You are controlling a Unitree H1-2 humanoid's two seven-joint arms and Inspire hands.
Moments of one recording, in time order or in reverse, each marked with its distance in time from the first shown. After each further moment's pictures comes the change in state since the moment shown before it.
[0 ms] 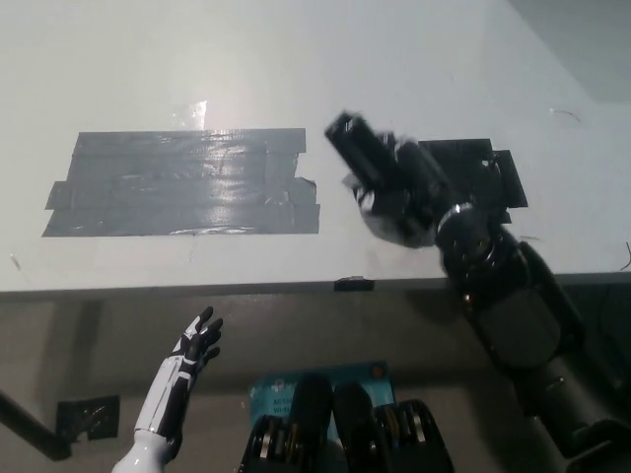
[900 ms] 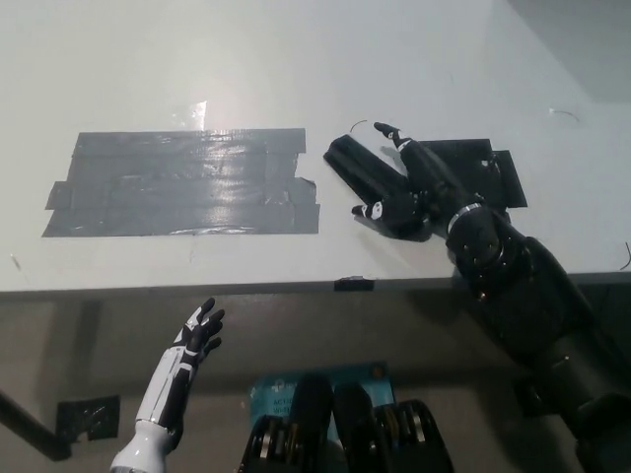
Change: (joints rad) left_arm -0.023 0.003 0.000 0.003 0.003 0.000 -0.002; right_arm -0.052 -0.032 0.004 0.170 -0.035 -0.267 -0.039
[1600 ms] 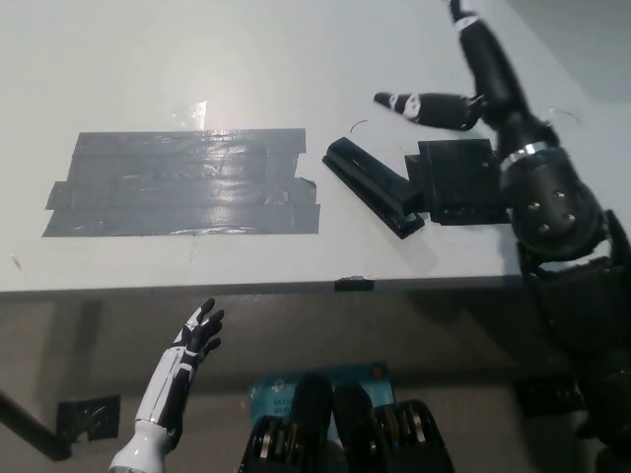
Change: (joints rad) left_arm -0.001 0.005 -0.003 0.003 0.001 0.001 0.000; right_arm 0.067 -0.029 -0.195 -0.589 0.013 0.041 -0.018
